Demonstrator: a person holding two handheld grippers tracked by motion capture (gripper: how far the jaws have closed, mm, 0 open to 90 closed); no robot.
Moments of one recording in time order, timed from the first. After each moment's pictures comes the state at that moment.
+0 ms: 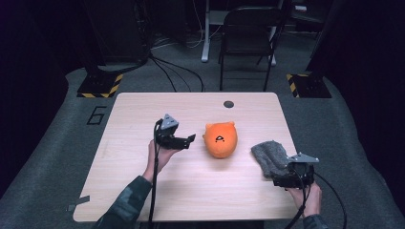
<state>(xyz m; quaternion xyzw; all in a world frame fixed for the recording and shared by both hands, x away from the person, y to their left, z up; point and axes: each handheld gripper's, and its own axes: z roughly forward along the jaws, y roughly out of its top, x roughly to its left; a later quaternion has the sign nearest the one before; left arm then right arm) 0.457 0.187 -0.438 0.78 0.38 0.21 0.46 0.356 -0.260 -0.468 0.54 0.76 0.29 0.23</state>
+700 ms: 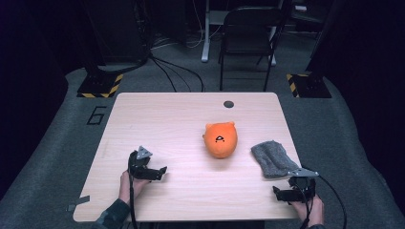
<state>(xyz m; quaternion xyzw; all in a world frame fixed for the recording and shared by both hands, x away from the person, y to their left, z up) 0.411 0.265 -0.527 0.80 0.44 0.18 0.36 0.339 -0.278 -0.519 0.54 0.77 0.27 0.20</state>
